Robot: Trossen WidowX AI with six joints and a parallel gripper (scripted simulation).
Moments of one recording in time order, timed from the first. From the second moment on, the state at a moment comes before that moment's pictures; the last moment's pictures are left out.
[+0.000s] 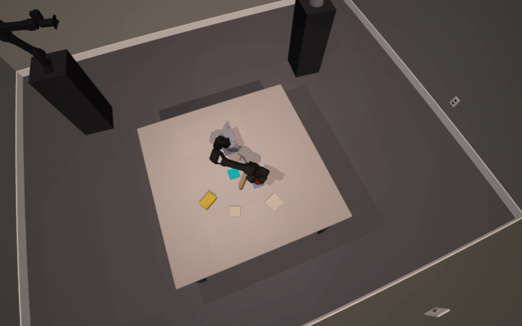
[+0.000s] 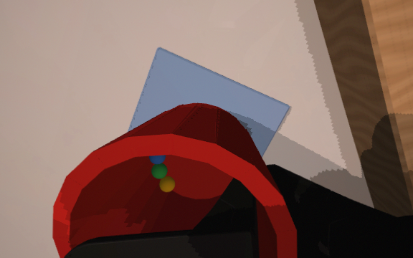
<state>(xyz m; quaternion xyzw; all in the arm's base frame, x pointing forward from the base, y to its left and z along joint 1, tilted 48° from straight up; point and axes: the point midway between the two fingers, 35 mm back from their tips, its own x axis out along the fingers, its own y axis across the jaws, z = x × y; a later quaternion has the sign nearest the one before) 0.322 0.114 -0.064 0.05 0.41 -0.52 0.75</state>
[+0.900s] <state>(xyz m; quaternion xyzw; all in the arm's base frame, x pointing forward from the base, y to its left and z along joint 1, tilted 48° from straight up) 0.316 0.153 -0.030 0.05 0.41 -0.51 0.75</state>
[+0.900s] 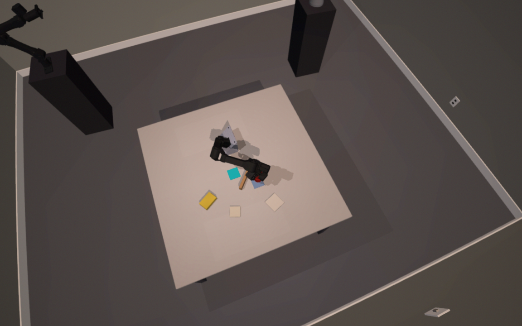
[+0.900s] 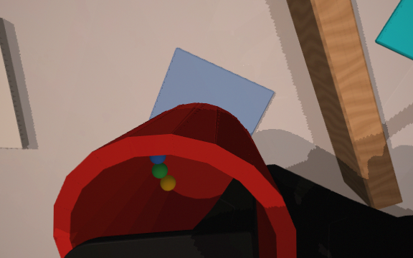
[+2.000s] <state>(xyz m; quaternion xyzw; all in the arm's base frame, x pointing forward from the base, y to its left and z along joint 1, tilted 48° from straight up) 0.294 0.132 -0.015 0.05 0.41 -0.52 0.75</state>
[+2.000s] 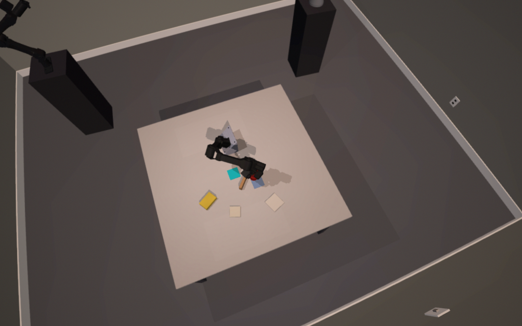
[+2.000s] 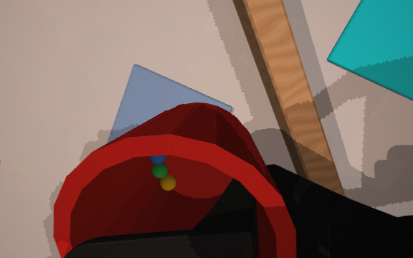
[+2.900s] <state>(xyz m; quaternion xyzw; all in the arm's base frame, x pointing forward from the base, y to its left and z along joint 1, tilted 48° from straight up) 0.265 0.105 0.010 0.05 0.41 -0.52 0.75</state>
